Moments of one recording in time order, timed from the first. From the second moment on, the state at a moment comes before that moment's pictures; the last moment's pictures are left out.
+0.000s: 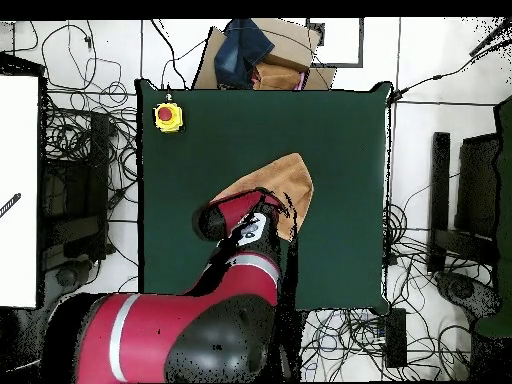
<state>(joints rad) 0.05 -0.19 -0.19 1.40 -0.35 0.34 1.73</state>
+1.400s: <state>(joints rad) 0.40 0.05 -0.59 1.25 -0.13 0.44 1.79</state>
